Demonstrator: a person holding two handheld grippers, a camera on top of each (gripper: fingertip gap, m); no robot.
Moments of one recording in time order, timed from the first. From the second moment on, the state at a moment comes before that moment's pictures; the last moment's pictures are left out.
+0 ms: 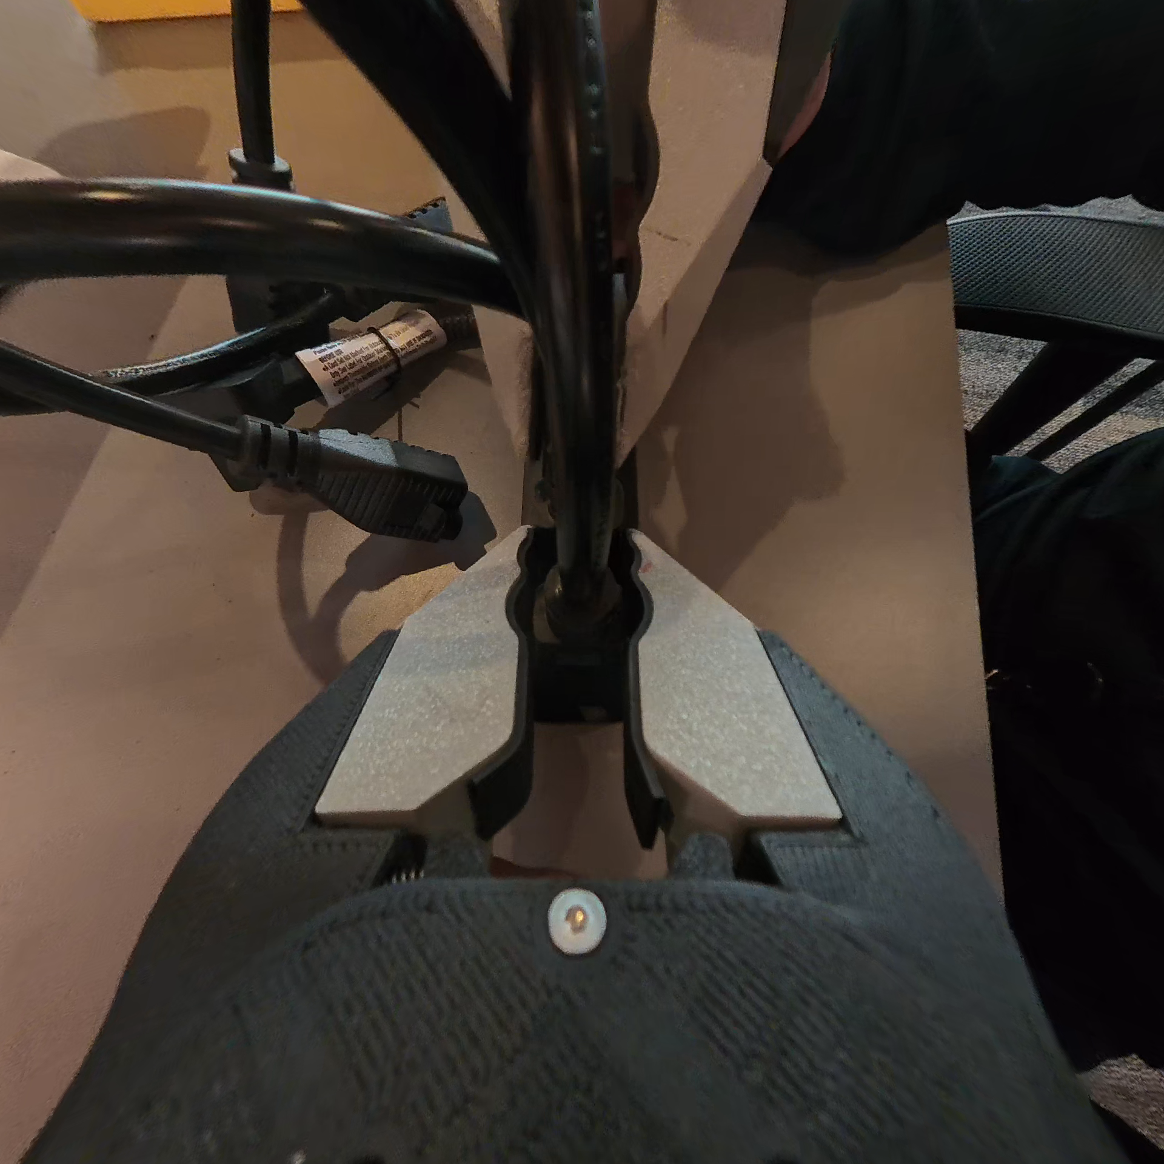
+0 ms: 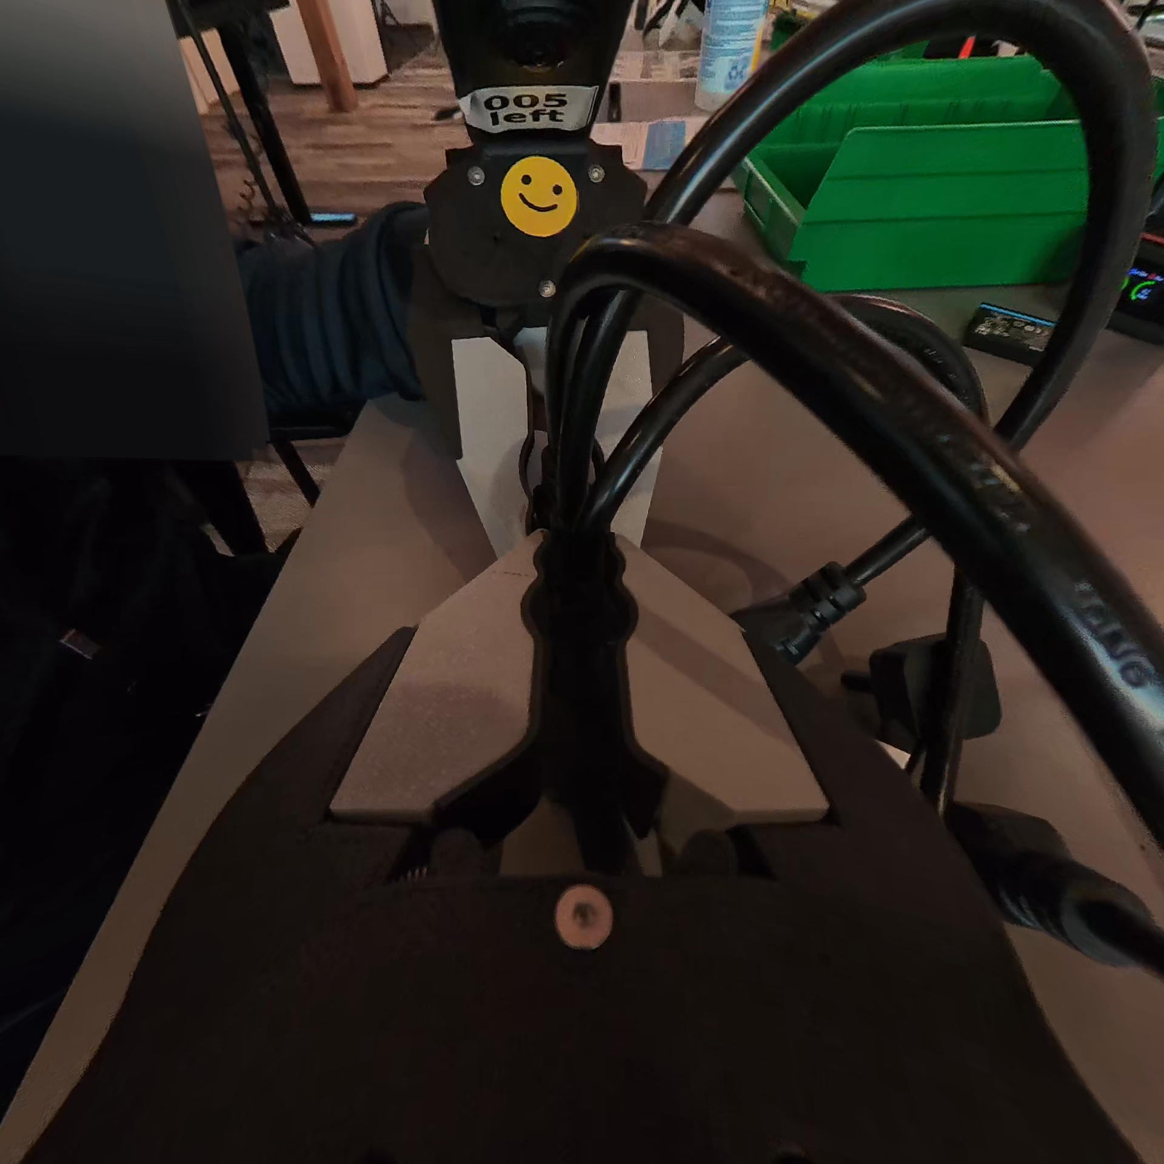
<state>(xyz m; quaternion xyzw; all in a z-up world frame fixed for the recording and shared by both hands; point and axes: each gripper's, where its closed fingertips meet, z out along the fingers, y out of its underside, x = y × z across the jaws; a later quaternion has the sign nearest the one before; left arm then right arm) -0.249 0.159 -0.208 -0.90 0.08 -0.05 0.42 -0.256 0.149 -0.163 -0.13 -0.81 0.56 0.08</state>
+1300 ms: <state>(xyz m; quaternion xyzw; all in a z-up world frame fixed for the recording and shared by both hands) -0.246 0.159 -0.209 -0.90 0.08 -0.06 0.42 -0.255 0.135 -0.172 -0.13 -0.83 0.54 0.07</state>
